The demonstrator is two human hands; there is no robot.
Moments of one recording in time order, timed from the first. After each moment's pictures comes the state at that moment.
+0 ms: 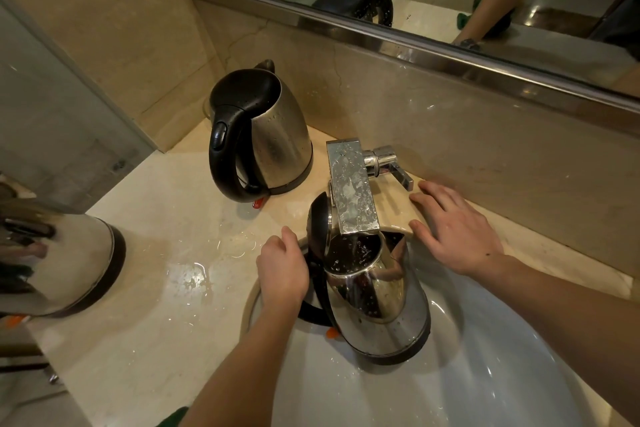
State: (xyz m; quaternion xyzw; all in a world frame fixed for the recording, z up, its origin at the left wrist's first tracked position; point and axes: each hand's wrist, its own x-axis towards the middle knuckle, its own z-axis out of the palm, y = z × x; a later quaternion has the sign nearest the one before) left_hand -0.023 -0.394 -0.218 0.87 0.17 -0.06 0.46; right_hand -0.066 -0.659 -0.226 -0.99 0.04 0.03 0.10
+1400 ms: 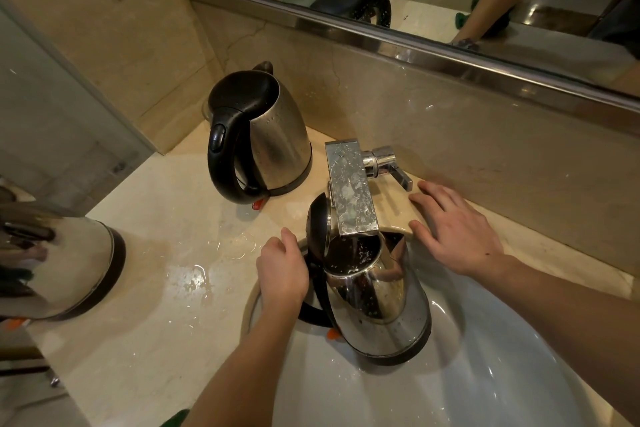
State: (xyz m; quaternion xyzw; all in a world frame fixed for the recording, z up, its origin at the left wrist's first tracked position) left_hand -0.024 -0.396 -0.214 0.87 0.17 -0.06 0.47; right_hand -0.066 -0.658 -0.225 -0.99 0.04 0.03 0.10
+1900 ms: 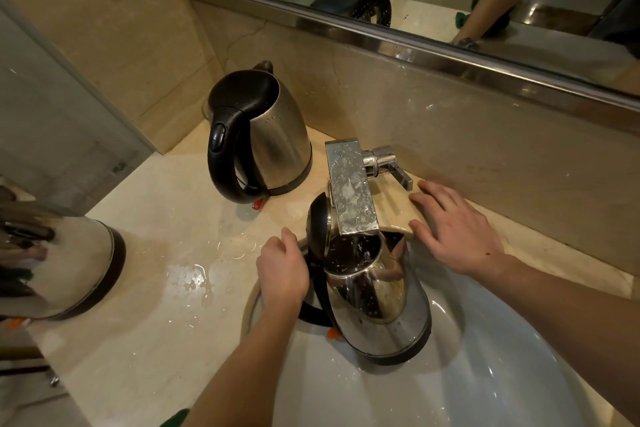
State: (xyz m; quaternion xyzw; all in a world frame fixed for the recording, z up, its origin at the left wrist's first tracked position) left_hand -0.024 -0.396 -0.213 0.87 0.16 -0.06 0.47; right_hand -0.066 -0.658 -0.225 -0.99 0.04 0.03 0.10
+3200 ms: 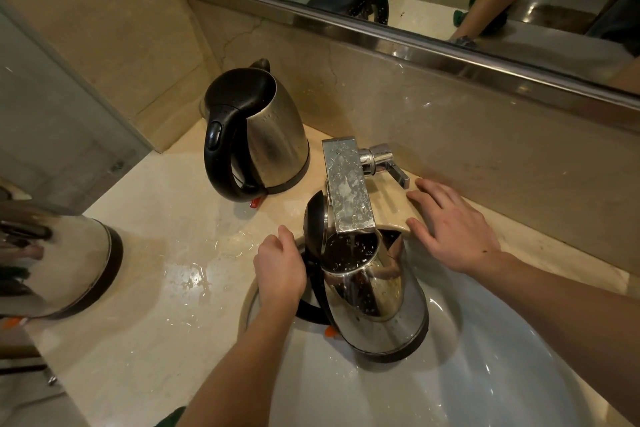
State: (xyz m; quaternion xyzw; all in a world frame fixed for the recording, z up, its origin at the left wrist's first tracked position) left_hand -0.023 -0.396 -0.215 0.87 0.17 -0.05 0.46; right_hand -0.066 -0.659 -0.227 -0.99 0.05 0.03 0.10
